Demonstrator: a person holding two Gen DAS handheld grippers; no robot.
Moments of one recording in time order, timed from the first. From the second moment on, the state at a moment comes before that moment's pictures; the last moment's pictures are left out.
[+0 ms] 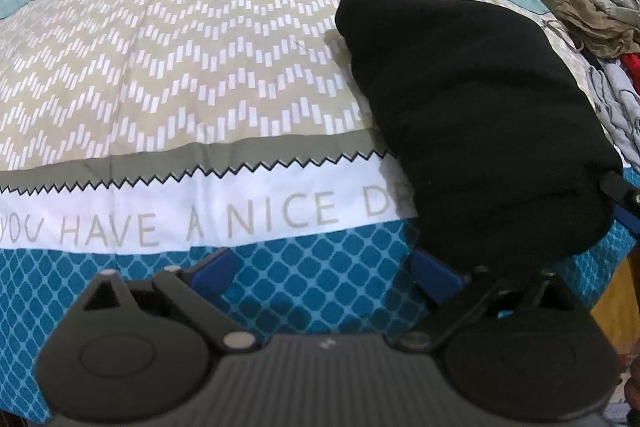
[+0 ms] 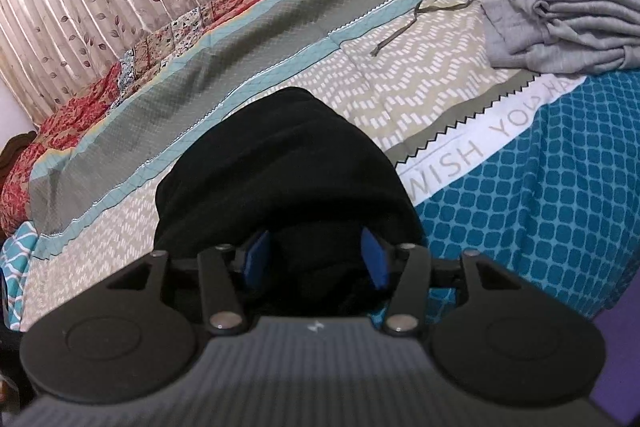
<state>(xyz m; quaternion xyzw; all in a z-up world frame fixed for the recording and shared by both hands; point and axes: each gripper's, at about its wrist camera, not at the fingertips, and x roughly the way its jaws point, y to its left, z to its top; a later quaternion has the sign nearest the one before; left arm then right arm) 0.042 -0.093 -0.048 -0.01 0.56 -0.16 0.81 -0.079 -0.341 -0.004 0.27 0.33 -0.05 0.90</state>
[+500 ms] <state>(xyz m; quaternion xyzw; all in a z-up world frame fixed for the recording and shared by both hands) 0.044 -0.090 -0.052 -0.02 0.56 -0.16 0.81 -0.079 -0.340 -0.003 0.27 0.33 -0.05 0.90</state>
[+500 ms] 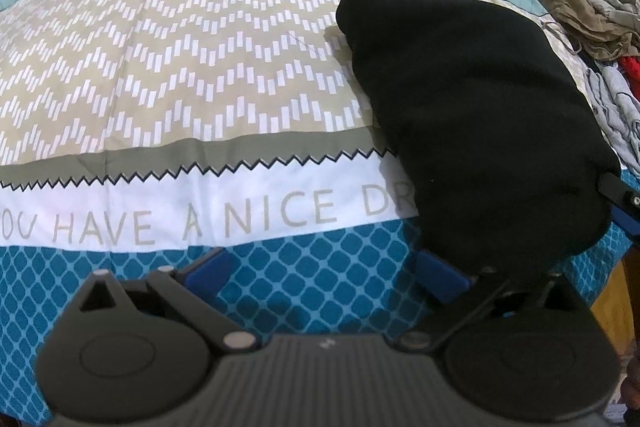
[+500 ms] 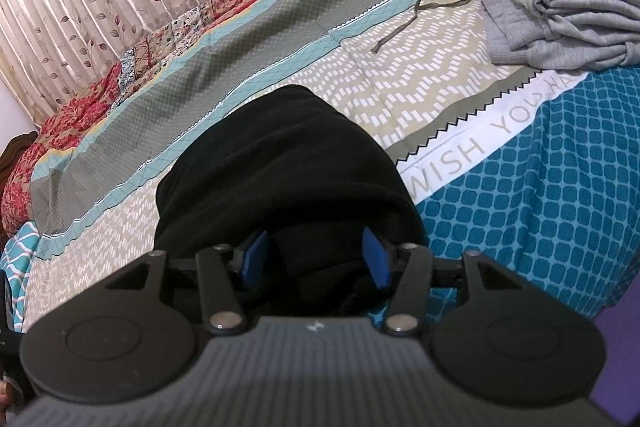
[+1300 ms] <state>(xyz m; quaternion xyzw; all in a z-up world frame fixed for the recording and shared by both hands) 0.041 -0.091 -0.053 0.00 0.56 -0.17 0.81 -0.078 -0.341 -0.003 0.27 0.33 -0.05 0.90</state>
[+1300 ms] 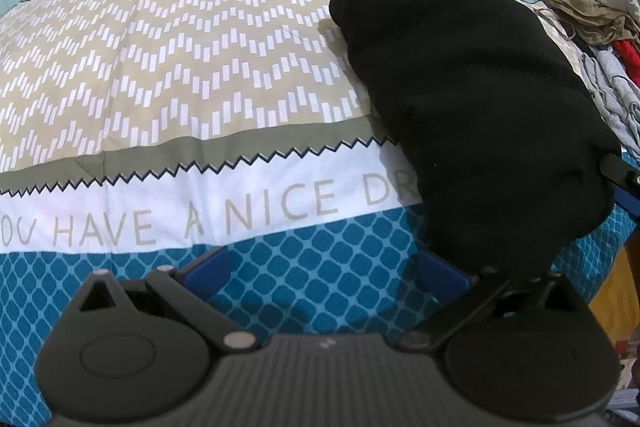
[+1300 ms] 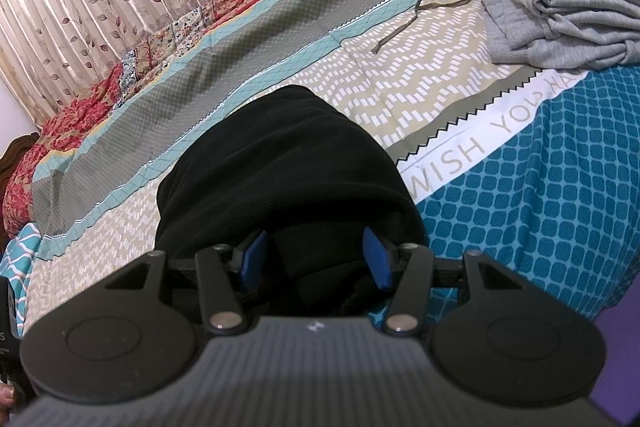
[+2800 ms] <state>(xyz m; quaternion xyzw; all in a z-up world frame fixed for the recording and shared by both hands) 0.065 -0.053 -0.012 -0.13 0.52 -0.23 0.81 -0.087 -0.418 0.028 0.35 0.28 0.00 0.90</state>
